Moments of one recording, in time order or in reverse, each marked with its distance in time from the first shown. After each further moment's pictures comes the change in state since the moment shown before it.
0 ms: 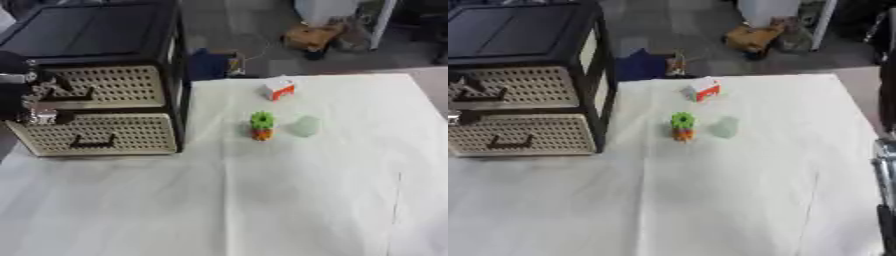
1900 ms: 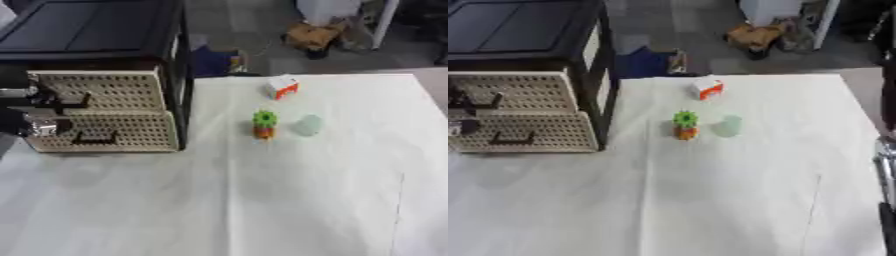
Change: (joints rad) left arm 0.079 0.017 -0.006 -0.065 0.044 -0.009 0.009; right arm 0.001 -0.006 -0.014 0.005 -0.001 0.004 -0.006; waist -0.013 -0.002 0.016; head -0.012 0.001
